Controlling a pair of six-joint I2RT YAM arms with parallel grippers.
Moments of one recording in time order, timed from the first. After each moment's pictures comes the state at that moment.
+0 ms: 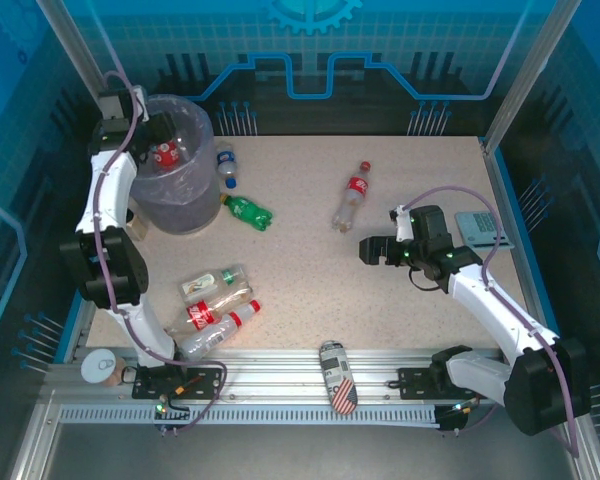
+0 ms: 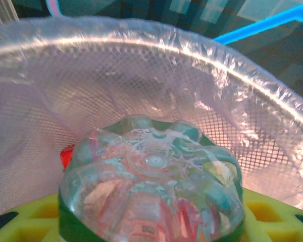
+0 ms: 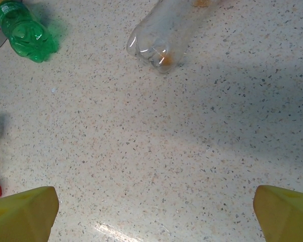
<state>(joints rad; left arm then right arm) 0.23 1.86 1.79 -0.50 0.15 -0.19 0.28 1.11 0.74 -0.45 -0.24 0.28</state>
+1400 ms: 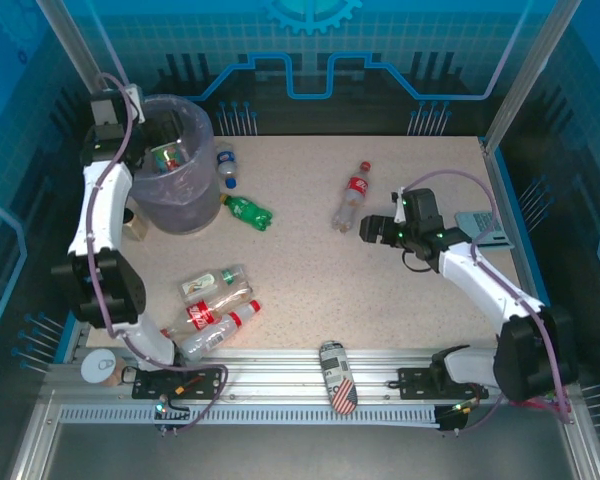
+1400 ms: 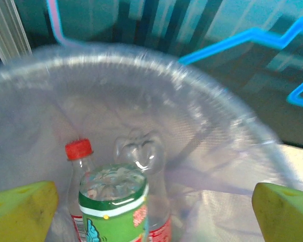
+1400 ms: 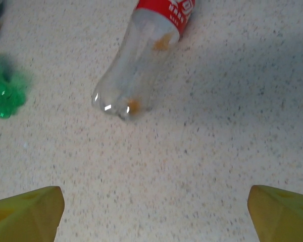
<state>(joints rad) 0.22 1.67 1.71 -0.51 0.15 -0.19 0.29 1.31 0.89 -0.39 -0.07 0.40</state>
